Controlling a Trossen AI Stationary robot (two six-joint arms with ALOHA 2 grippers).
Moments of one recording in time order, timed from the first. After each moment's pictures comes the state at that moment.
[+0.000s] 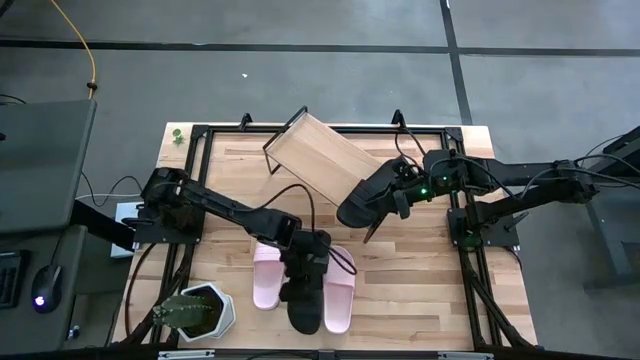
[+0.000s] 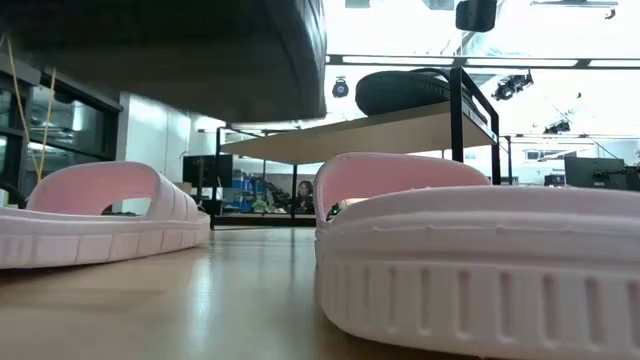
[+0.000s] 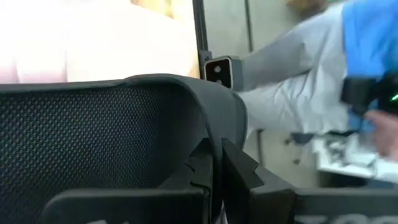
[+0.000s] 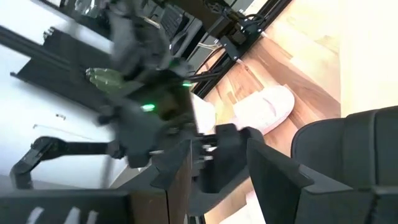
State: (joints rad) left arm -0.16 1.84 1.40 -0.56 0.62 -0.42; right arm 0.02 1.03 1.00 -0.31 -0.15 0.89
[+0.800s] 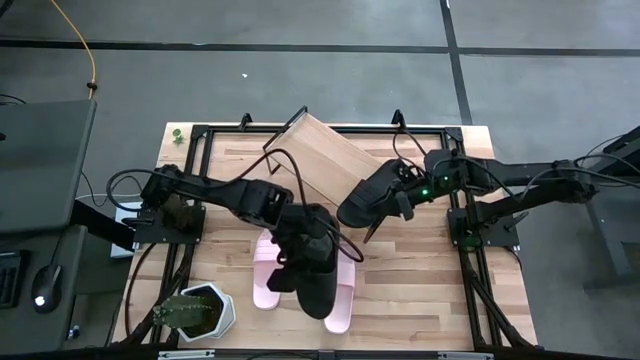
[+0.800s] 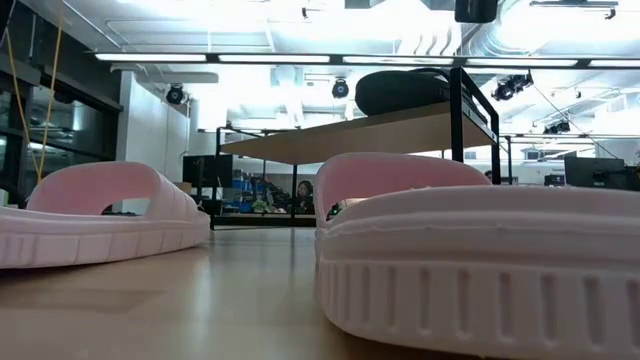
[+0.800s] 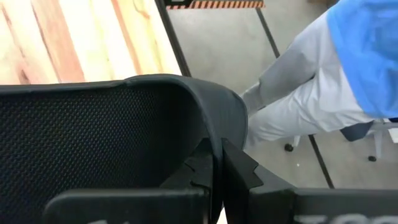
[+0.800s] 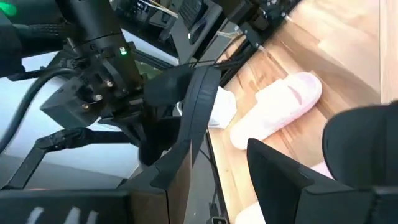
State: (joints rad) left arm -0.16 1.84 1.99 -1.06 0.46 -0.16; right arm 0.03 1.03 1.00 -0.27 -0.23 0.93
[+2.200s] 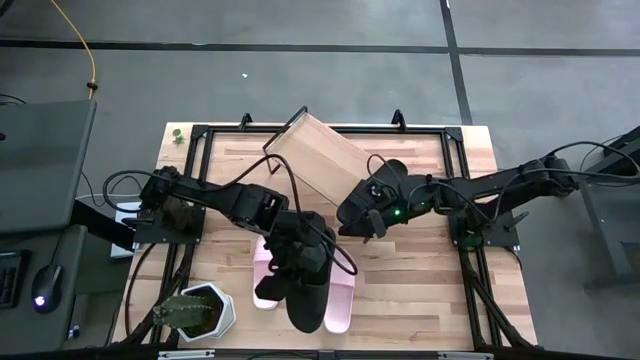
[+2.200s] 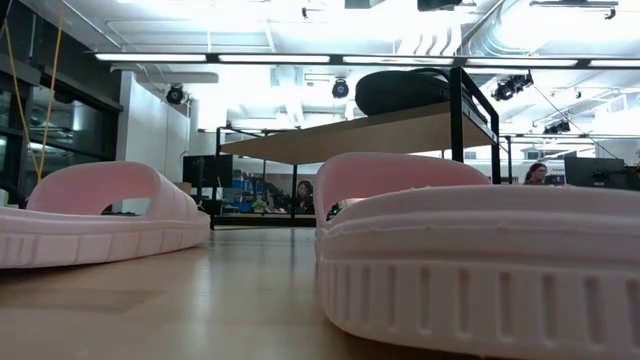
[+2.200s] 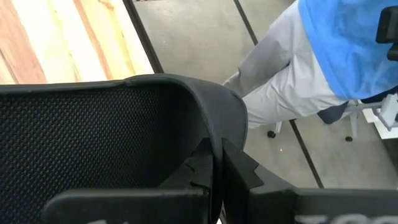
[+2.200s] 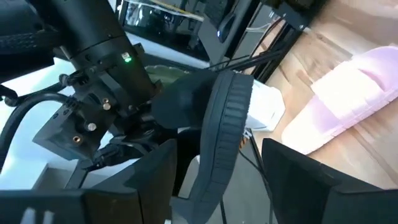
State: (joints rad) left arm -0.20 1.84 2.02 -1.10 0.51 -0.15; right arm 0.18 1.27 1.00 0.10 -0.13 1.15
